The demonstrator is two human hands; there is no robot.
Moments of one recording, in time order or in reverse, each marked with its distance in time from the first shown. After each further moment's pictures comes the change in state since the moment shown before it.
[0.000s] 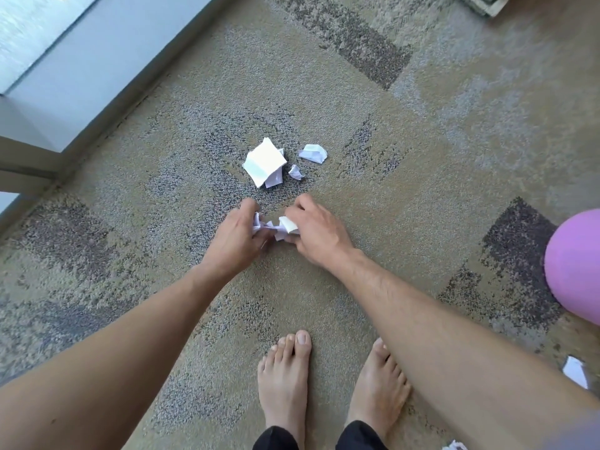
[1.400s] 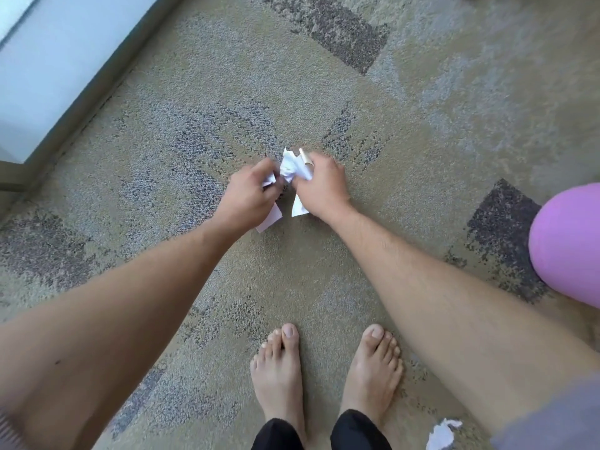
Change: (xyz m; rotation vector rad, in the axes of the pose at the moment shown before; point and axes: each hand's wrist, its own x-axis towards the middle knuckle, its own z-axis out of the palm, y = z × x) left_hand 0.065 0.053 -0.005 -0.133 -0.010 0.062; right_hand 0.034 0.026 -0.046 0.491 0.292 0.400
